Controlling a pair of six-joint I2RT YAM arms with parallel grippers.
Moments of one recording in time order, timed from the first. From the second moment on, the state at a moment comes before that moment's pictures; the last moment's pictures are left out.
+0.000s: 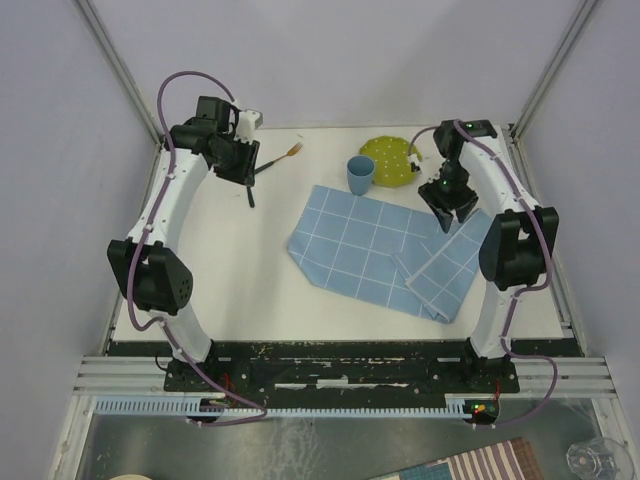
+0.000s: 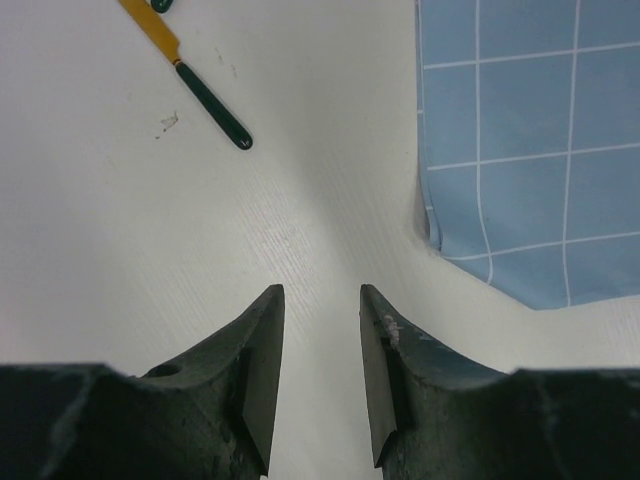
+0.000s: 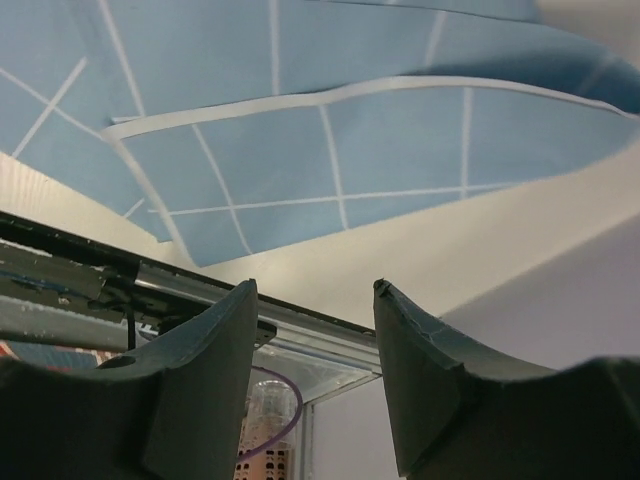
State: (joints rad) left arm -0.17 1.77 1.85 -1.04 0.15 0.20; right arm 0.10 1.97 1.93 -1.50 0.03 -0.42
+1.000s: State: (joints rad) left arm -0.72 2.45 2.16 -0.98 0.58 0.03; right arm -0.36 1.60 1.66 -1.36 0.00 -0.43
